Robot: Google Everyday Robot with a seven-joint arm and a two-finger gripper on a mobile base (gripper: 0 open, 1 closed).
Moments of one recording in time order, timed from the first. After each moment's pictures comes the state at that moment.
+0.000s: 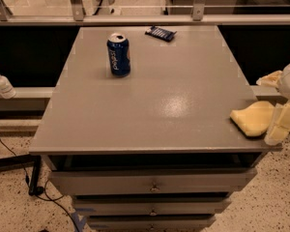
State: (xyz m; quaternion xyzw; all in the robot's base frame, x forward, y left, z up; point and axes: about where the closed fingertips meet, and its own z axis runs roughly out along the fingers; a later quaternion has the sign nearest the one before) arm 0.484 -0.305 0.848 -0.61 0.77 0.05 0.17
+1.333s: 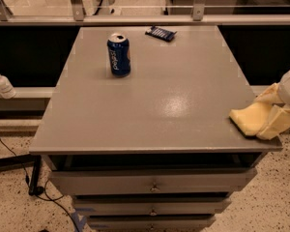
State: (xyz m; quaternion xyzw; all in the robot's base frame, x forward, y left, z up) arm 0.485 -0.316 0.819 -0.59 0.79 0.08 0.15
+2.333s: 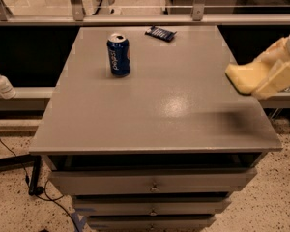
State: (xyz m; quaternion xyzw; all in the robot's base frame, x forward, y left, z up) arm 0.523 -0.280 0.926 -0.57 0.78 0.08 0.25
